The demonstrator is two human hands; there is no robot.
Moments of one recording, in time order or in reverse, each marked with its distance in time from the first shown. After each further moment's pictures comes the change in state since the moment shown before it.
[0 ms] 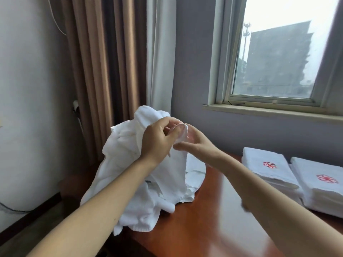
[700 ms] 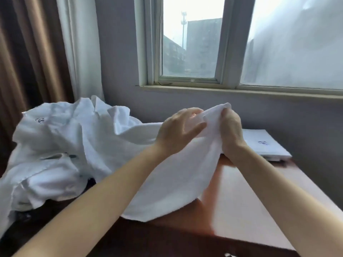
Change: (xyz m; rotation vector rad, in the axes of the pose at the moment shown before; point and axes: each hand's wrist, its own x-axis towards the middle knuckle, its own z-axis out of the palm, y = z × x) left_hand -0.105 0.147 0.173 -0.092 -0.434 0.269; right_hand -0.234 -0.083 -0.118 -0.090 1.106 0.269
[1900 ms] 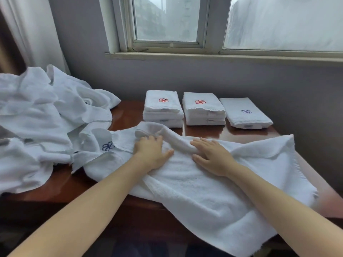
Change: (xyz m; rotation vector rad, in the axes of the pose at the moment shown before) left_hand -0.075 -0.069 0.077 0.797 -0.779 -0.416; right_hand -0.013 0.167 -0.105 -1.304 -0.664 -0.237
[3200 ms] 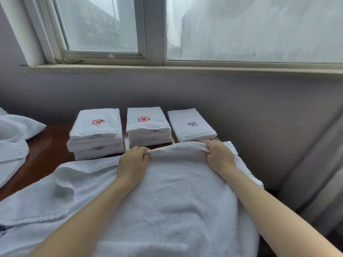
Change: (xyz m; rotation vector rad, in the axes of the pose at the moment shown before) left_hand 0.101 0.122 0.018 -0.563 0.384 0.221; right_hand -0.030 0.162 -0.060 -0.014 0.347 0.578
